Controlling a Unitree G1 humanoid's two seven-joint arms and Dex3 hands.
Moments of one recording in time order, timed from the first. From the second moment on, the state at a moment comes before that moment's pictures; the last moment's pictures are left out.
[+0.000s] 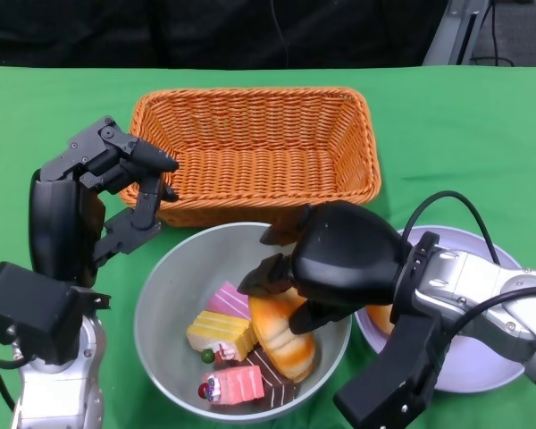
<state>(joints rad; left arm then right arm) -0.29 -0.02 0.12 0.32 -0.05 -0.62 -0.04 -0.65 -0.31 0.66 0.39 -1.02 -0.54 -0.10</state>
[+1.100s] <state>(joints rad) -0.30 -0.02 0.12 0.37 -0.06 -0.64 -0.03 -0.73 -0.29 0.65 0.58 -0.95 -0.72 -0.33</state>
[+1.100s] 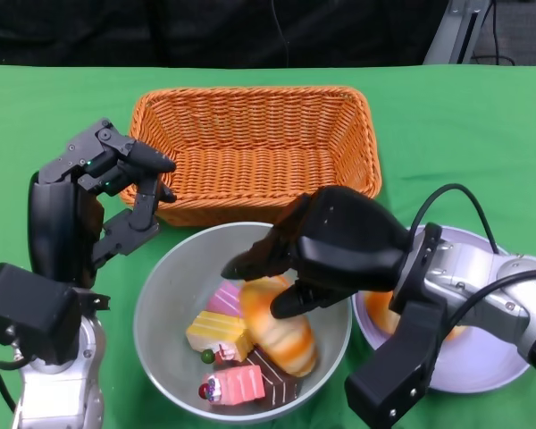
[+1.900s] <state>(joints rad) -0.30 -0.01 0.12 0.38 -0.07 -0.66 -0.04 -0.63 -0.42 0.56 0.14 -0.79 -0.48 0.34</state>
